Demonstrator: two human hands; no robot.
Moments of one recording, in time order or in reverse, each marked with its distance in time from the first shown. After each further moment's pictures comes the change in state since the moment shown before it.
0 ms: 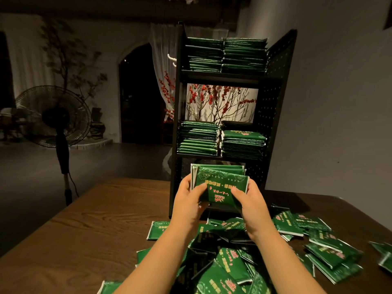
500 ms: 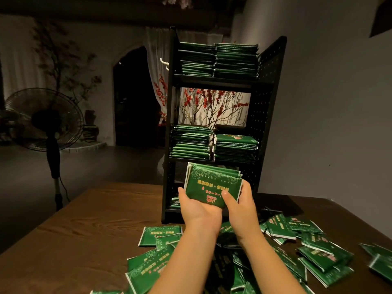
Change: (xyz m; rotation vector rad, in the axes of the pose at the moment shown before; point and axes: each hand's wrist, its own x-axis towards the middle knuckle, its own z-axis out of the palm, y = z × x) left_hand -0.004 -0.001 0.059 -0.886 0.181 -0.345; right_hand -0.003 0.000 0.006 -0.089 0.080 -0.124
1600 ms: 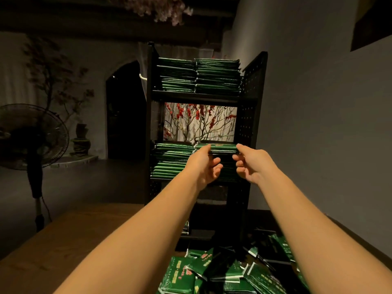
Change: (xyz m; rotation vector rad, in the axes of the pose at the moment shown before) left_hand 0.060 0.005 0.133 0.990 -0.068 0.059; right_hand 0.162 -0.079 -0.051 0.218 0.082 0.422
